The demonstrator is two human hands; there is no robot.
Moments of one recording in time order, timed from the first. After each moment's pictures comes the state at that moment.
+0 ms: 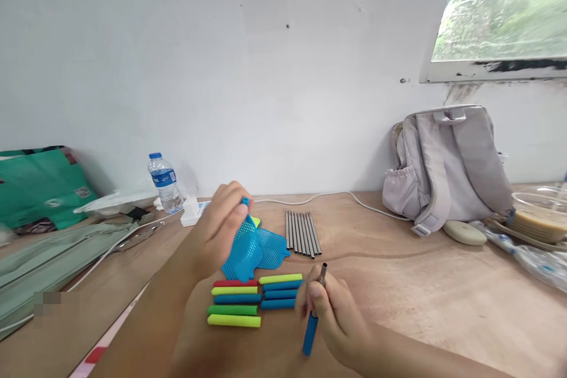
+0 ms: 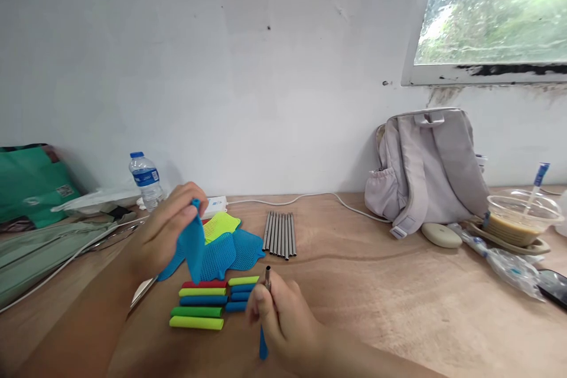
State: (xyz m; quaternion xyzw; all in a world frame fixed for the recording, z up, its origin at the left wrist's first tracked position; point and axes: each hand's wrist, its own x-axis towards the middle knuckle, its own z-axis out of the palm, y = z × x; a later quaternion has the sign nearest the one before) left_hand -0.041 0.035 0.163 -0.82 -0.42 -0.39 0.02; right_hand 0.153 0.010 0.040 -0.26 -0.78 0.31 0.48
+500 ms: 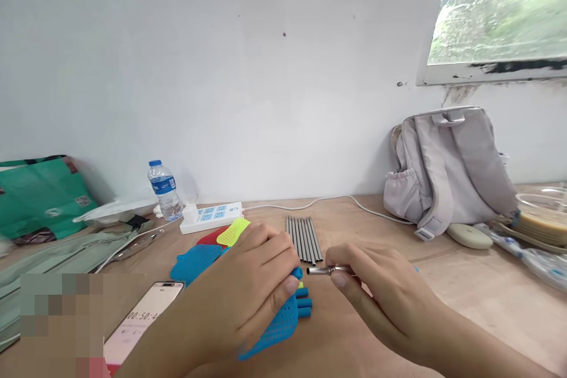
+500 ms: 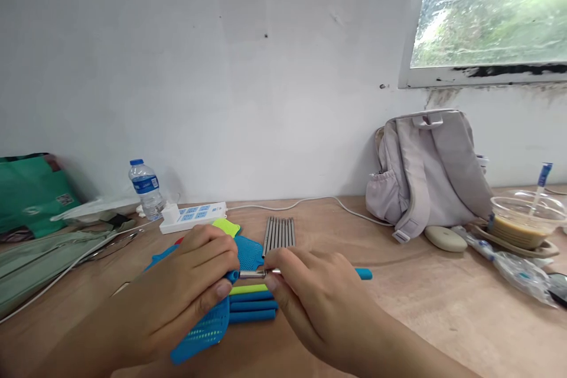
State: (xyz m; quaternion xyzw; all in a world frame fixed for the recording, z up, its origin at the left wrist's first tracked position) left_hand -0.009 -0.004 0.168 -0.93 -0.33 -0.14 0.01; right_hand 0.202 -0.001 0.126 -0.32 -0.89 0.00 0.34
